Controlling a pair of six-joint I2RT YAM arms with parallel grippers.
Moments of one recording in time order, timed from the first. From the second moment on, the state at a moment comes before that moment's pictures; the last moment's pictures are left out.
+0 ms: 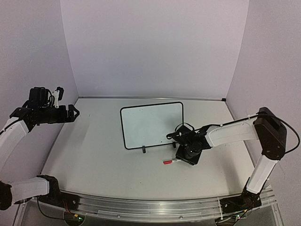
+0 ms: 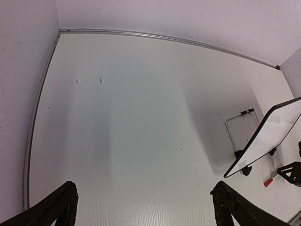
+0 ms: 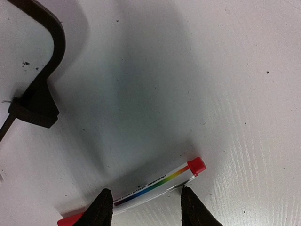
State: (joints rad) left arm -0.09 0.95 0.93 -0.61 0.18 -0.15; right arm 0.87 1.77 0.99 -0.50 0.24 1.25
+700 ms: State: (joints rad) left arm -0.09 0.94 0.93 -0.61 0.16 -0.15; right arm 0.87 1.89 1.12 -0.53 0.30 1.20
